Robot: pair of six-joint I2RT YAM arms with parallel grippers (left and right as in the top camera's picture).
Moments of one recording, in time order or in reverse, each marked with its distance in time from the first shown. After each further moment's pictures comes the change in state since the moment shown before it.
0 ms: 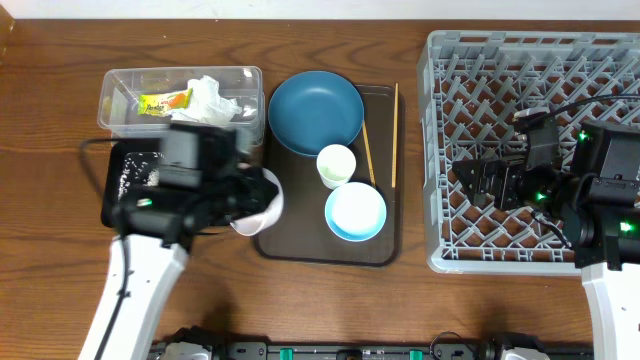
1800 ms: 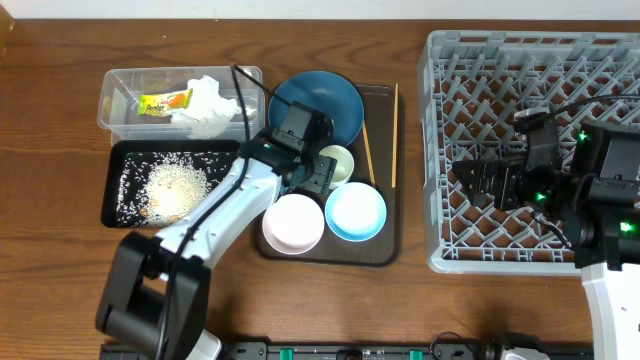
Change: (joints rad) left arm -0.229 0.518 0.066 0.383 -0.369 0.355; right arm 0.000 0.000 0.000 -0.002 0.000 0.000
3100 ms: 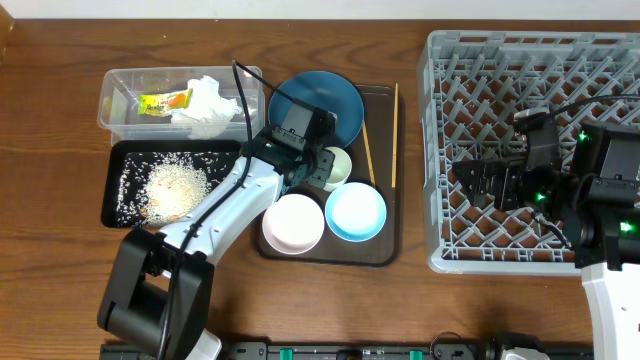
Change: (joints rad) left arm 0.000 0.012 0.000 0.071 0.003 0.004; right arm 0.000 0.000 0.000 -0.003 0.000 0.000
